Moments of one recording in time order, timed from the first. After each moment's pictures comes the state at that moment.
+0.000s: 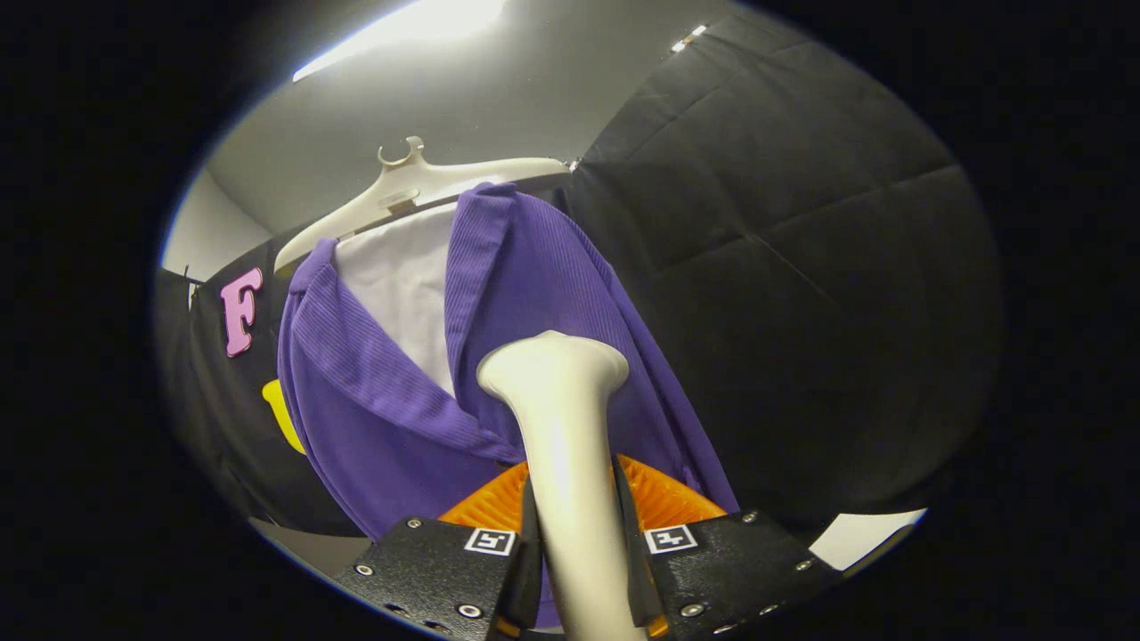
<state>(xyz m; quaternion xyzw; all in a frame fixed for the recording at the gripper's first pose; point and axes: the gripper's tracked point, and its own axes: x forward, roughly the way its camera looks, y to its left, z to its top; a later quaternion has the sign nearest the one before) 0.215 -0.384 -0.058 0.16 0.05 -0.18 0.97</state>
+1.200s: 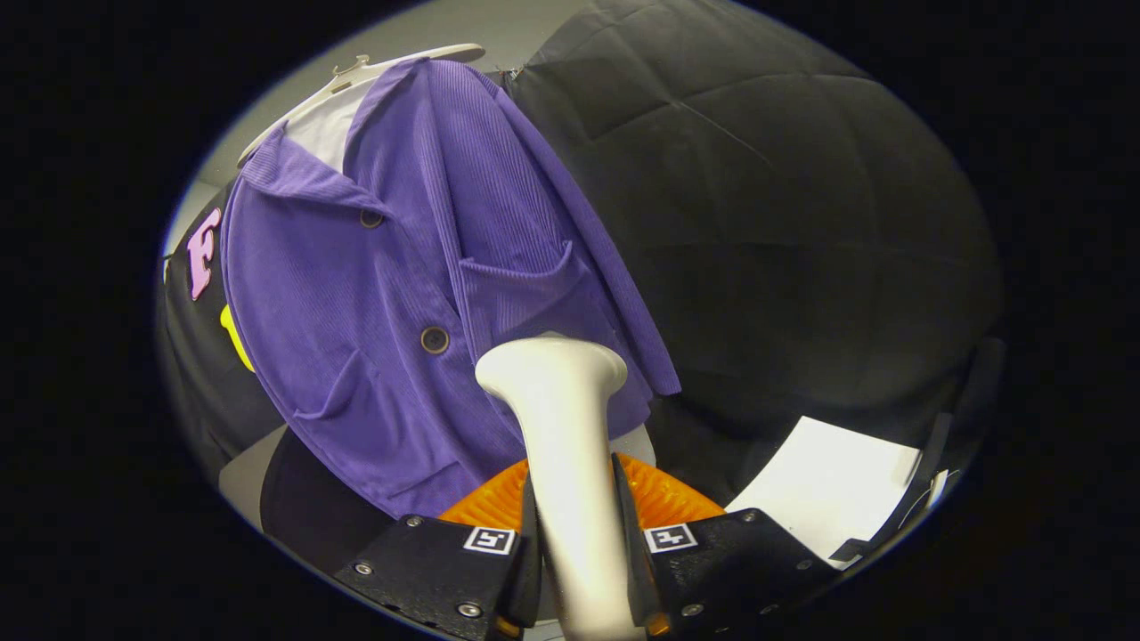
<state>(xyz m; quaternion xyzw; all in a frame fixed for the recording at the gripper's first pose) 0.132 -0.382 -0.255 0.20 0.24 -0.21 0.93</state>
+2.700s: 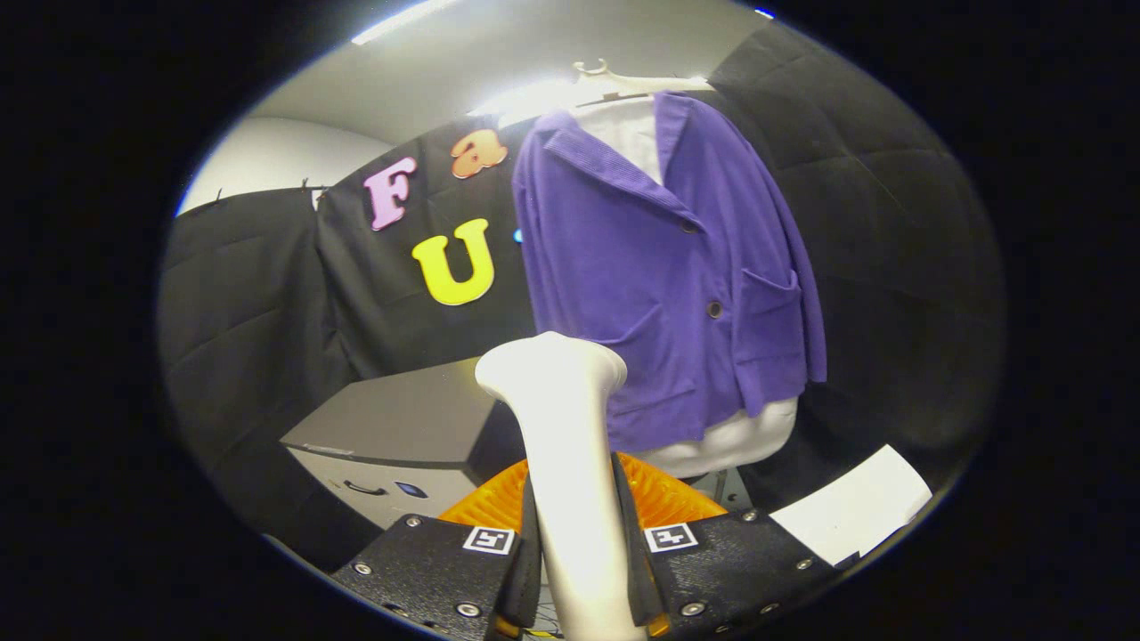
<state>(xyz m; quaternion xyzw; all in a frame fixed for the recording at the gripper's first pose) 0.024 -0.150 -0.124 0.12 0.19 0.07 0.97</state>
